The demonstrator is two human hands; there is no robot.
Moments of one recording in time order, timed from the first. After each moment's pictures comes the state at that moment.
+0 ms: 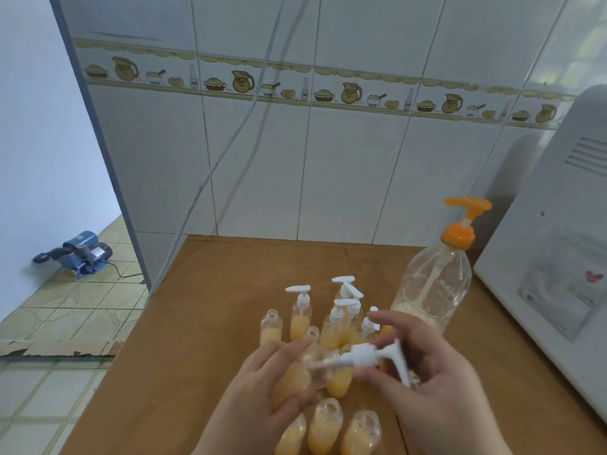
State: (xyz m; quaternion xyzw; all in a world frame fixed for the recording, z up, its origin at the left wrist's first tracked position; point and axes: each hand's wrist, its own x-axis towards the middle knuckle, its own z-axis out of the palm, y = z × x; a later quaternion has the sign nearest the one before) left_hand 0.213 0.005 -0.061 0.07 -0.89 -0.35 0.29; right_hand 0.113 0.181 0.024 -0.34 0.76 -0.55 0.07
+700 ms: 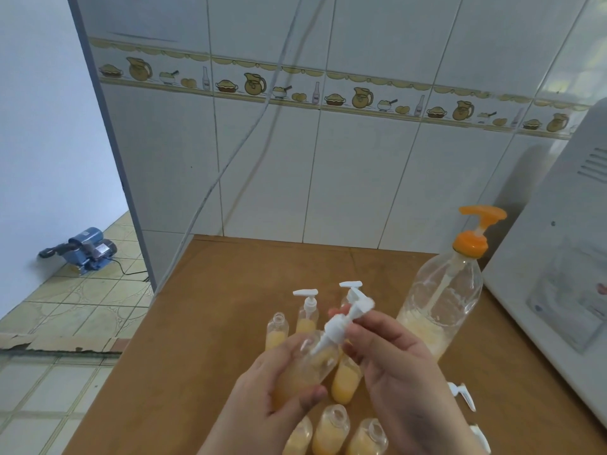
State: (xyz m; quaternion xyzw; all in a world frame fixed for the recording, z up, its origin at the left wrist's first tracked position) left_hand 0.225 0.013 -0.028 0.15 -0.81 -0.52 0.24; right_hand 0.117 0.135 0.025 -0.18 0.49 -0.78 0.33
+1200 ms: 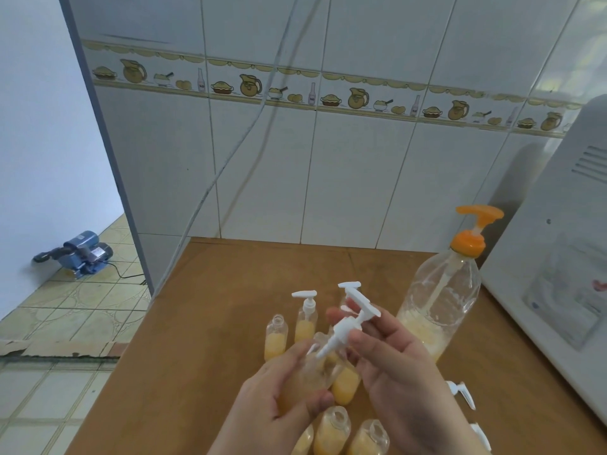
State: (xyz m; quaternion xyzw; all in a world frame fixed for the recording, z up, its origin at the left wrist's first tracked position) left_hand 0.224 0.018 -0.022 0.16 -0.80 -0.55 0.20; right_hand 0.112 0.136 0.019 -0.20 0.50 -0.78 0.33
